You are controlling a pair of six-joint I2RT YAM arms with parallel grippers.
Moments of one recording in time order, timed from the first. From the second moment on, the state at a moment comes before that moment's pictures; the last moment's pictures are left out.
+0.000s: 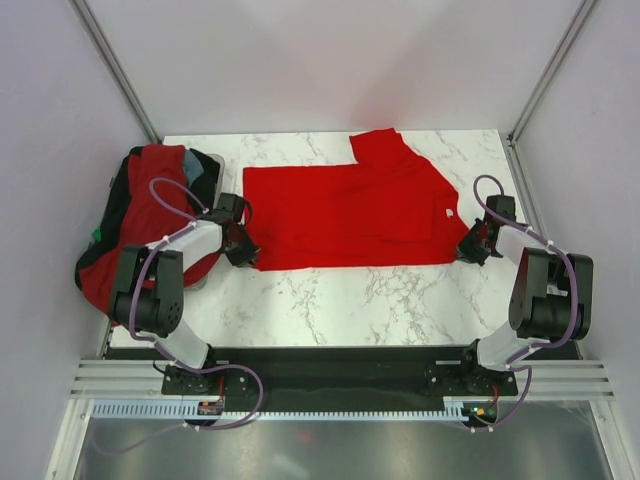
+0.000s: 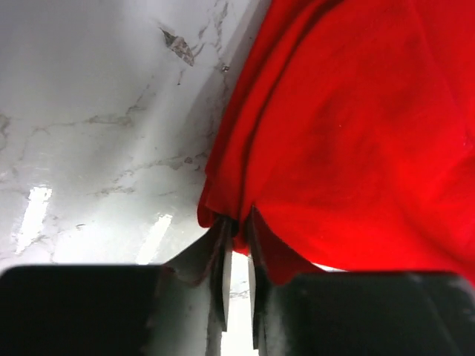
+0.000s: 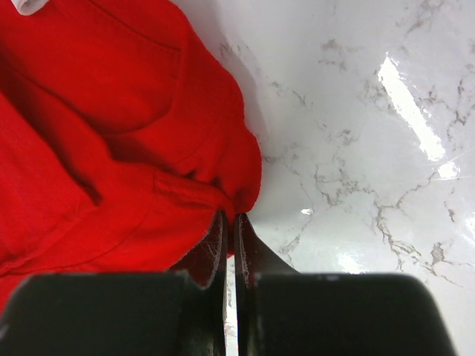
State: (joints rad) left arm -0.19 1.64 0.91 -0.49 -0.01 -0.74; right arm -0.19 1.59 0.84 -0.36 -0.09 0.57
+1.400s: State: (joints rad) left arm -0.28 1.03 0.88 -0.83 0.03 -0.75; right arm -0.20 1.11 0.89 -0.63 -0.06 0.67
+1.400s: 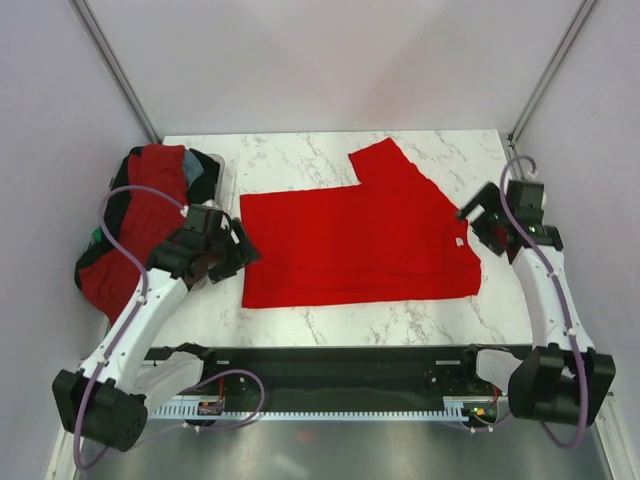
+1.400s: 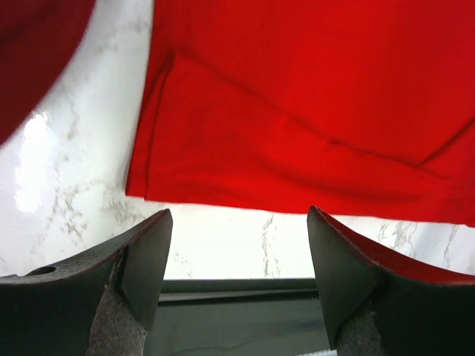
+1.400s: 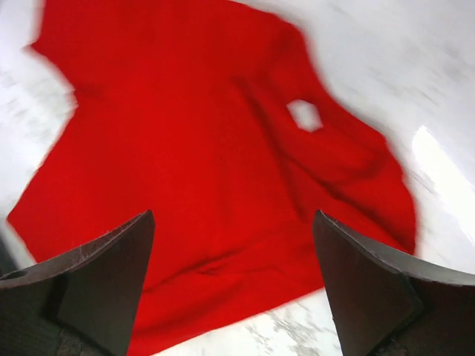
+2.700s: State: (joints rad) left arm -0.30 0.85 0.86 -0.81 -0.16 -0.54; right arm 0.10 2.83 2.49 -0.01 -0.17 0.58
